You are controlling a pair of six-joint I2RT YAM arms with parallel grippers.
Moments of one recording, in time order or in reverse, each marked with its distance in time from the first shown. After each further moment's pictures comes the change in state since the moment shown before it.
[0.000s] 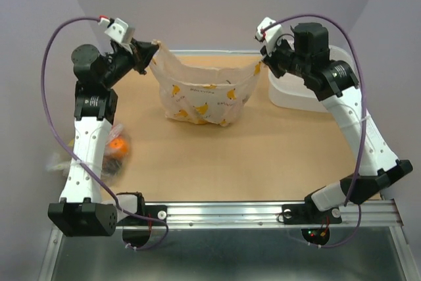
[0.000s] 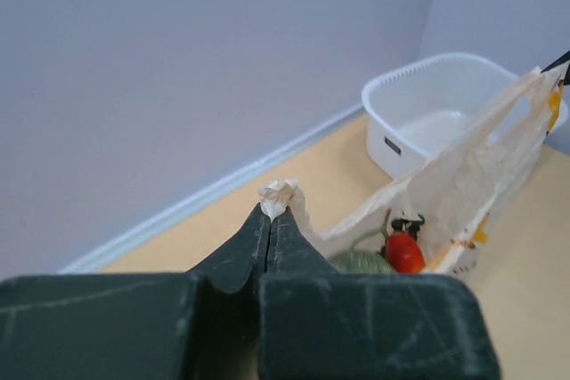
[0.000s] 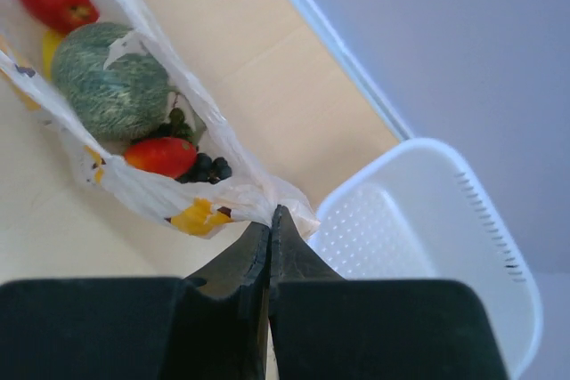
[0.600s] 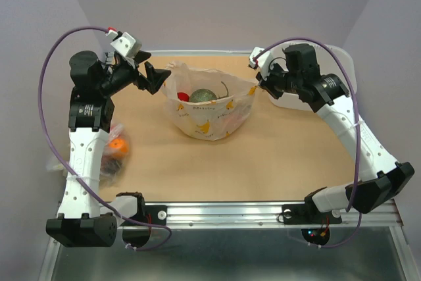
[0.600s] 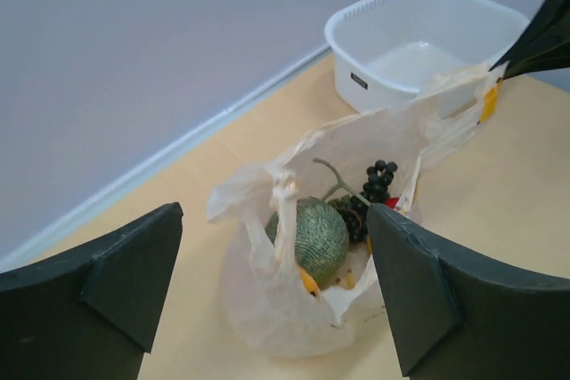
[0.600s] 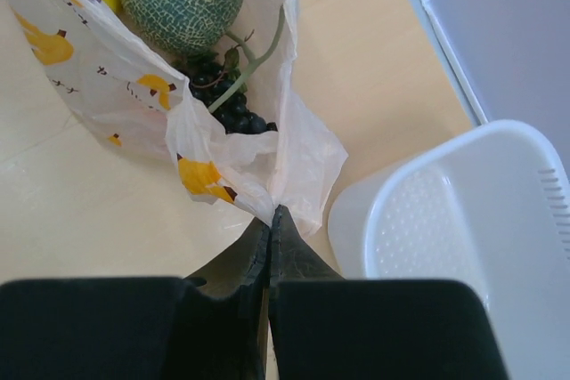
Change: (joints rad) left arm 0.003 -0.126 -0.094 -0.268 0.070 0.144; right arm 0.000 -0.117 -0.333 -0.010 -0.093 -0.098
